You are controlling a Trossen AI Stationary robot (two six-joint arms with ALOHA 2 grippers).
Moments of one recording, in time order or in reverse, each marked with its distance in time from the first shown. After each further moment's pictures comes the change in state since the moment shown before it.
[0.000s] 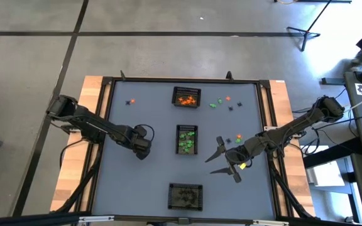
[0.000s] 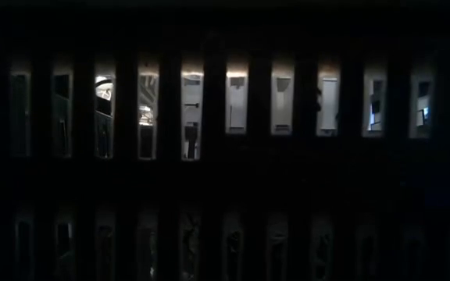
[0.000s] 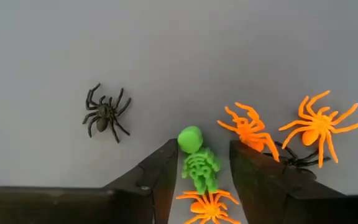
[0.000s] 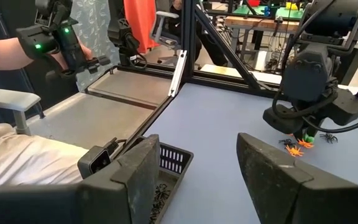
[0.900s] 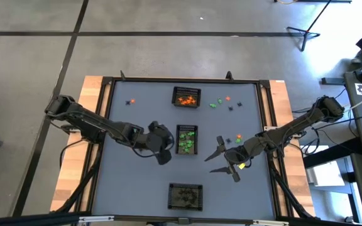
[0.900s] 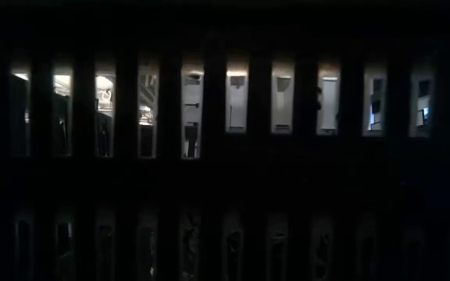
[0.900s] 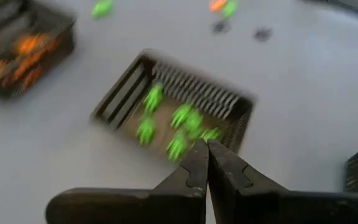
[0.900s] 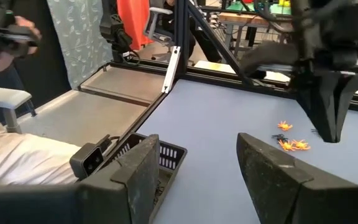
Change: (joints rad) left arm -0.033 -0.045 0.296 0.494 -0.211 0.523; right arm 0.000 0.000 0.000 -0.015 0.030 0.000
